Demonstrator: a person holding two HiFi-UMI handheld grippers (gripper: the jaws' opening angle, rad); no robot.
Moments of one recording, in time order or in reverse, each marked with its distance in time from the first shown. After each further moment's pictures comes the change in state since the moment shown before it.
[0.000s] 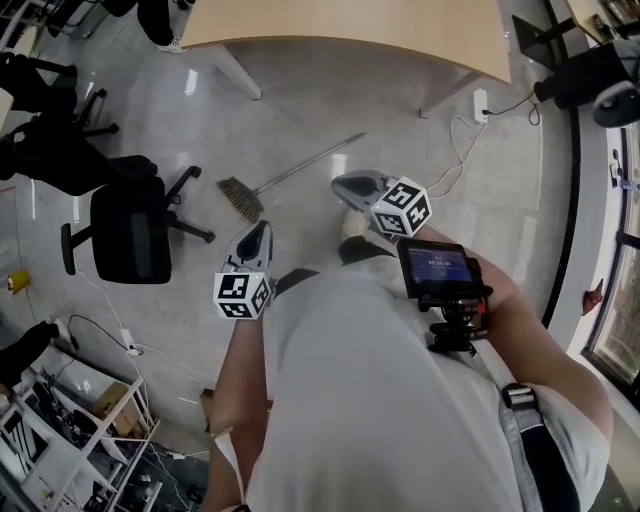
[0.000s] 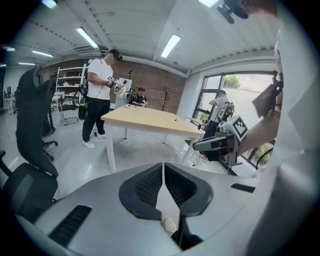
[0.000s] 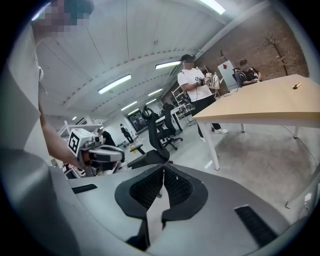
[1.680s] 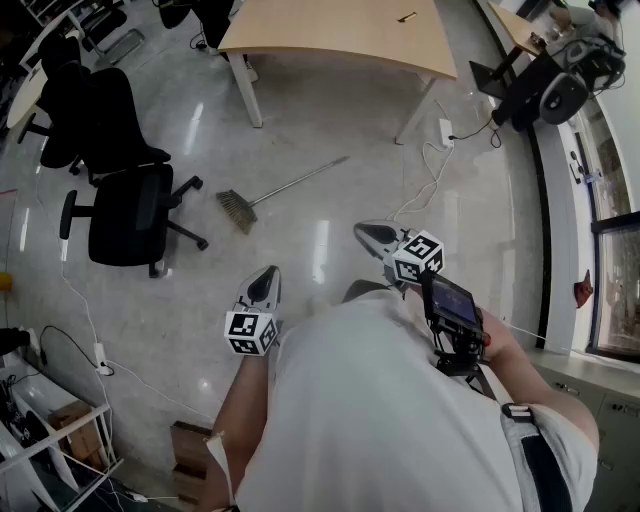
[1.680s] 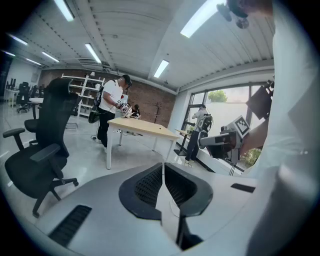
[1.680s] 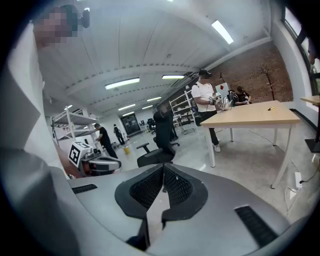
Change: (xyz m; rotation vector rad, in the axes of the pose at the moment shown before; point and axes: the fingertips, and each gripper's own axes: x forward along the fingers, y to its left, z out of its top) left arm -0.204 -0.100 -0.160 0.008 -0.207 -0.061; right arm -0.126 0.214 -0.121 -0.110 -0.123 -0.149
